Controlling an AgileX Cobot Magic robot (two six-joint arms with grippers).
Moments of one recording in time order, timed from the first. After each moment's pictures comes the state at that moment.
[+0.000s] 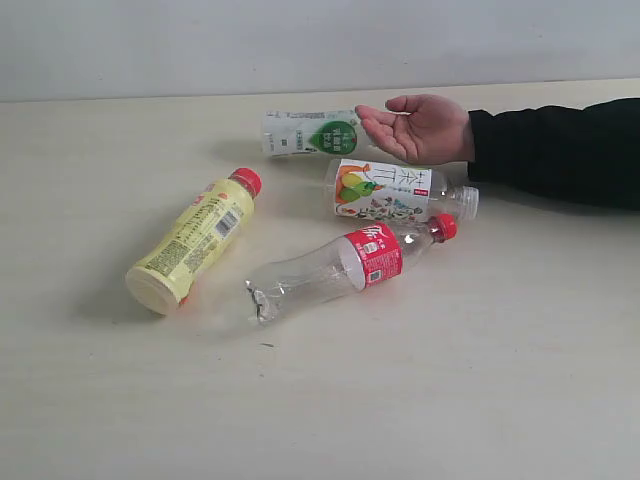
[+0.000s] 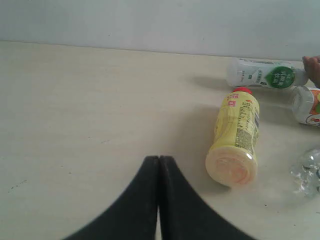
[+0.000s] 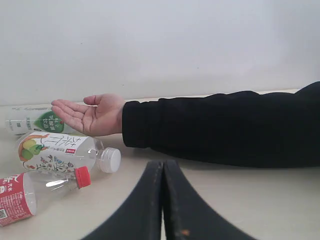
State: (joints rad) left arm -0.11 0.01 0.00 -0.14 0.37 0.03; right arm -0.01 0.01 0.00 0.26 0.25 -0.21
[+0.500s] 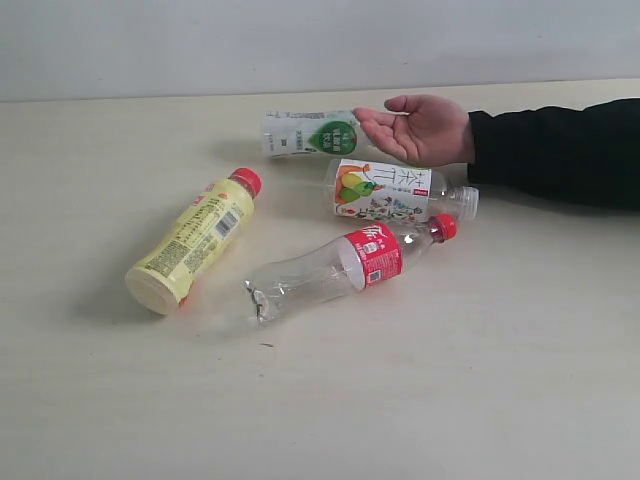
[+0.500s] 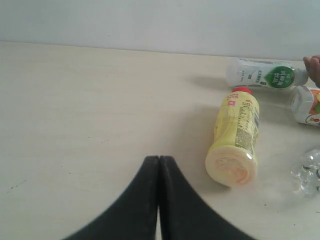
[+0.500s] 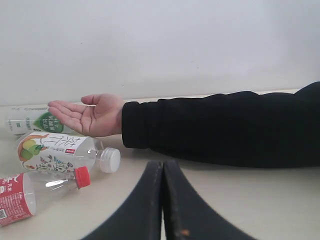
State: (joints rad) left arm -0.11 0.01 0.00 -0.14 0.37 0.03; right arm -0.01 0.01 0.00 0.26 0.25 -0.21
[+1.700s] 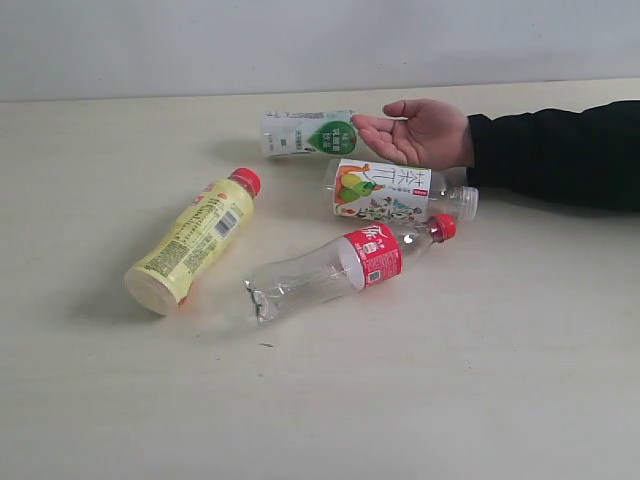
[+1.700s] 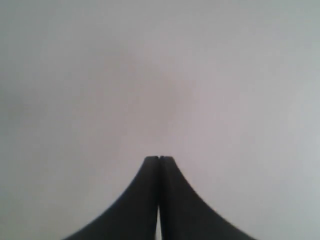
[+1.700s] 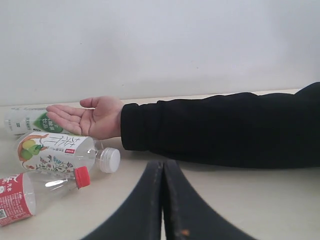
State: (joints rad) left arm -0.11 0.55 -0.59 -0.11 -0.15 -0.42; right arm -0.01 0.01 0.00 0.26 0.25 -0.21
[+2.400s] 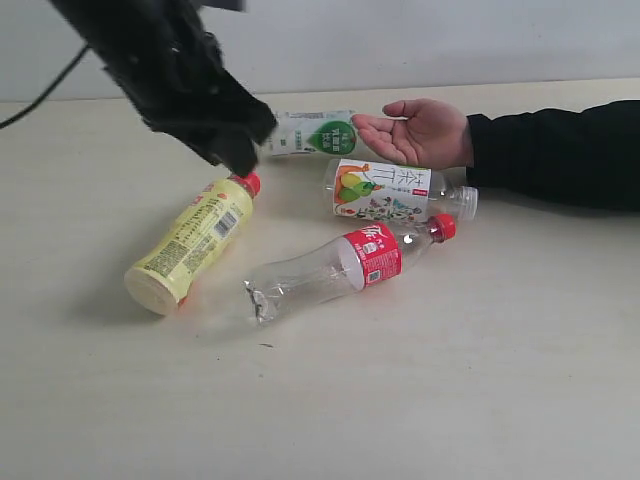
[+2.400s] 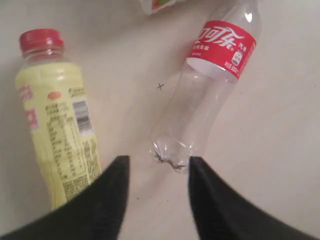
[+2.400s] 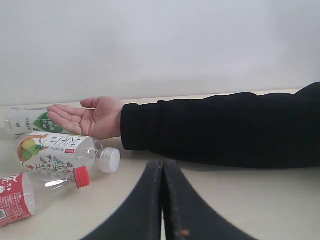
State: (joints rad) left arm -0.59 1.78 -1.51 -0.18 1.08 0.22; right arm -0.01 0.01 0.00 0.26 0.25 -0.21
